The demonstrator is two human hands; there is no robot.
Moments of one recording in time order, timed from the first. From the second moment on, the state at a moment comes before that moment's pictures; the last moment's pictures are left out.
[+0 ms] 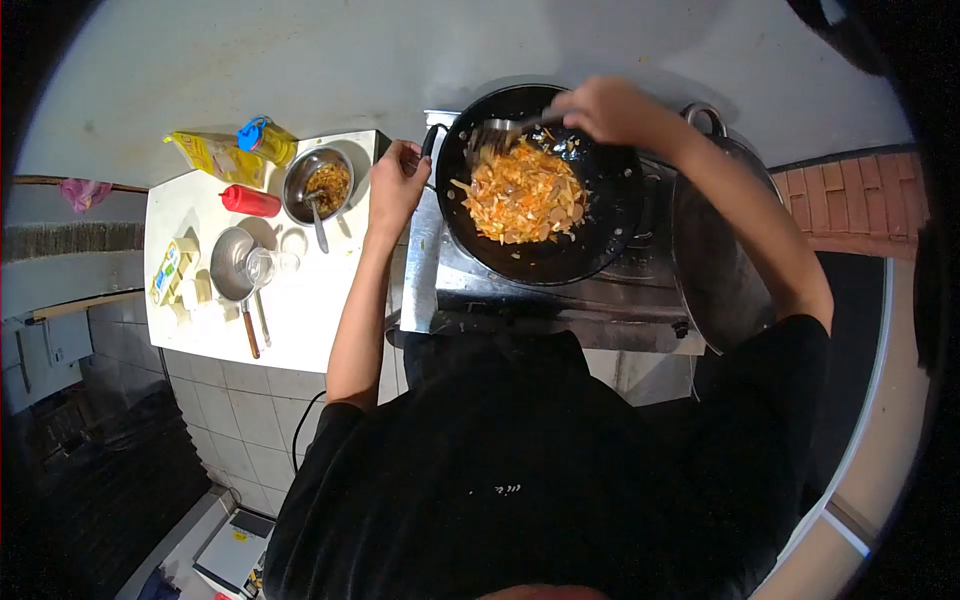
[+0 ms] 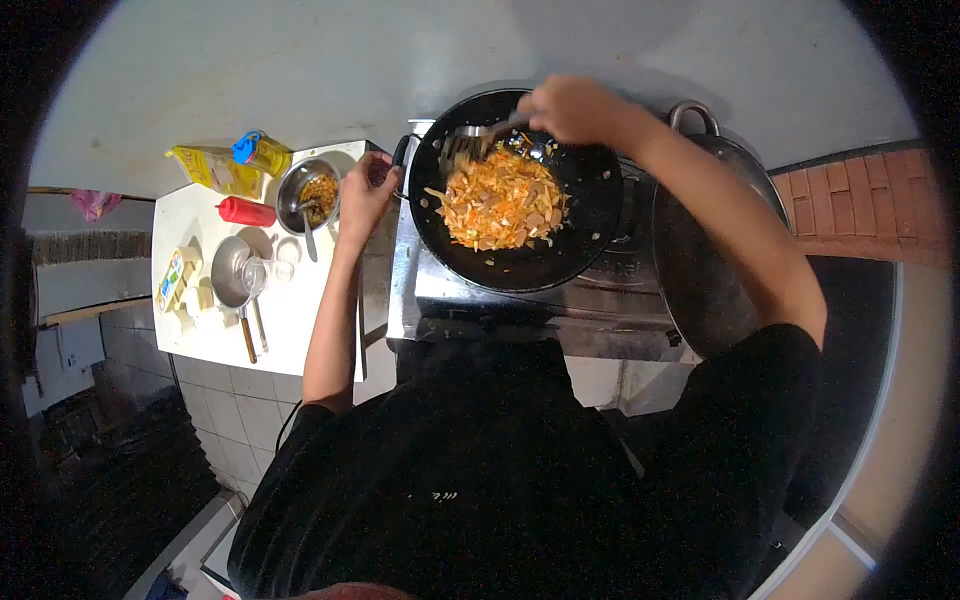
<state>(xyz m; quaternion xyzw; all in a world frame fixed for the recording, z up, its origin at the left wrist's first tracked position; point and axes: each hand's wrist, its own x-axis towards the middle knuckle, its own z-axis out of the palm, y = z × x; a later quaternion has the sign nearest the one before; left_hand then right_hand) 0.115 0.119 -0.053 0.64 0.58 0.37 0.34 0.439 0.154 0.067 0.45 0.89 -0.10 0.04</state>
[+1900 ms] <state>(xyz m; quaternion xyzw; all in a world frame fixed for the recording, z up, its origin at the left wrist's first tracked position) 0.117 0.119 -0.054 0.63 0.57 0.39 0.35 0.462 0.109 0.093 0.68 0.72 -0.06 0.11</state>
